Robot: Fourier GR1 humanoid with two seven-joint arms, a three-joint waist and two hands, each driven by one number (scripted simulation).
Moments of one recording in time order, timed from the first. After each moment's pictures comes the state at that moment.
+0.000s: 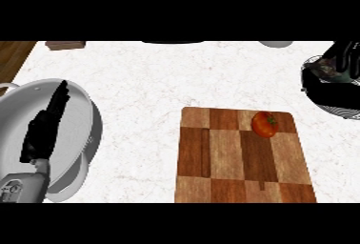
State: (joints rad) left arm -0.15 0.33 0.02 -1.45 -0.11 0.13 0.07; right arm -0.59 -0.68 0.16 -1.89 0.47 -0.01 0.82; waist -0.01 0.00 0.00
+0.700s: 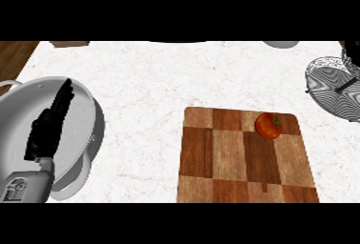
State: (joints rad) left arm -0.16 0.29 0.03 -1.45 -0.12 0.11 0.06; right arm -0.68 -0.75 -0.01 -1.51 0.48 0.10 0.47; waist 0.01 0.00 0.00
